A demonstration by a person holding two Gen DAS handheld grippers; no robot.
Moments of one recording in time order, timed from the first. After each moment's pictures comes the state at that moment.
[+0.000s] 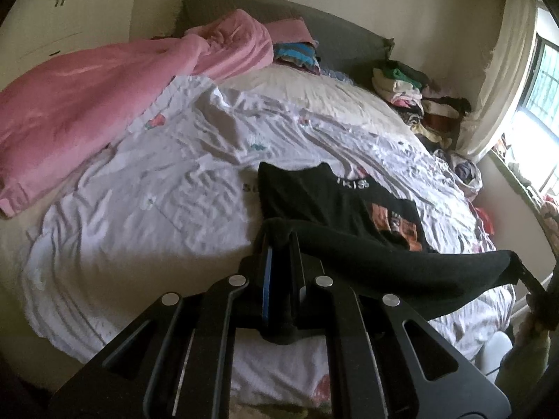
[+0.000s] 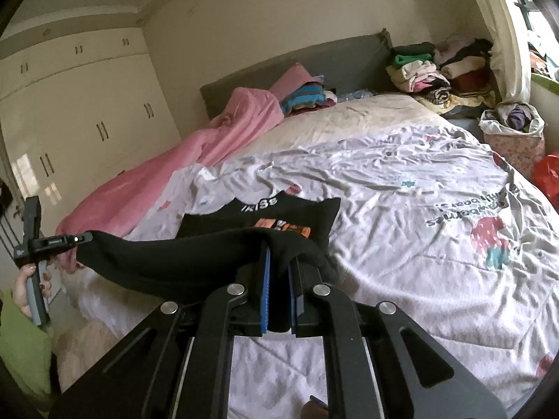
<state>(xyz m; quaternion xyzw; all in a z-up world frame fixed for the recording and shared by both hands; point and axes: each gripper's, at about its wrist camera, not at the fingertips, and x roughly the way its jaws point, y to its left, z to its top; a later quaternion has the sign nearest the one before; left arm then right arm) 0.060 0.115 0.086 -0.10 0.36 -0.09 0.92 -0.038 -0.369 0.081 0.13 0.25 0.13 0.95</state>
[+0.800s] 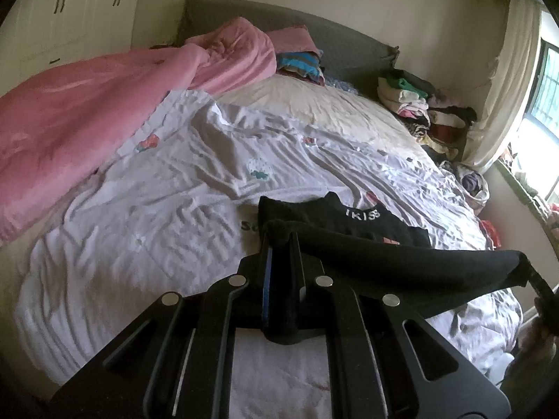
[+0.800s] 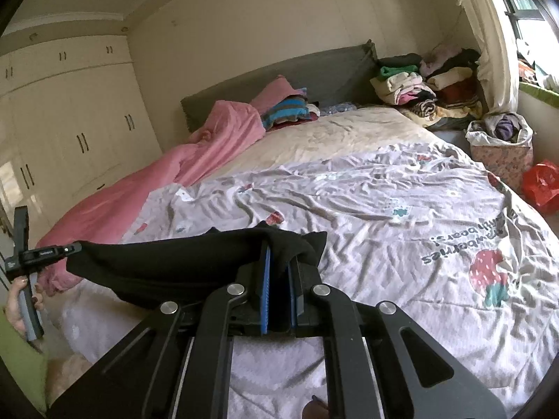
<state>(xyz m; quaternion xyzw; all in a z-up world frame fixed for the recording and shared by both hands) 0.121 0.111 0.092 -0.10 0.34 -0.08 0.93 0.021 -0.370 0.092 0.12 0.23 0.08 0.96</state>
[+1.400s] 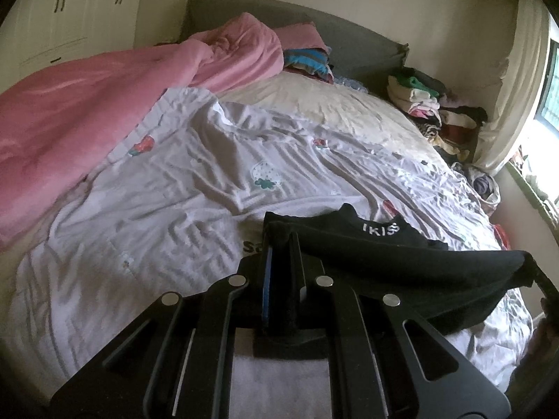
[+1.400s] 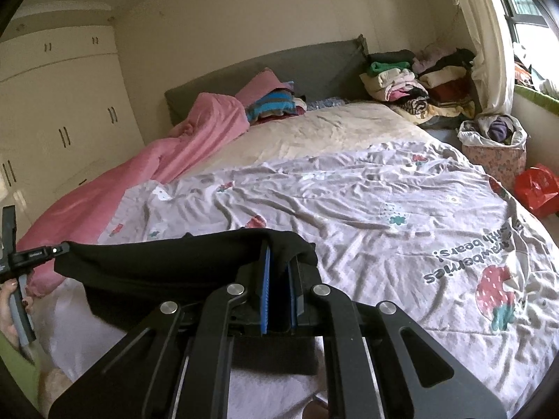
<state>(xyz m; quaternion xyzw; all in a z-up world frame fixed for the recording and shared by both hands) 0.175 0.106 0.072 -0.10 0.35 -0.07 0.93 0.086 -0.369 0.076 0.11 0.25 0.05 0.96</state>
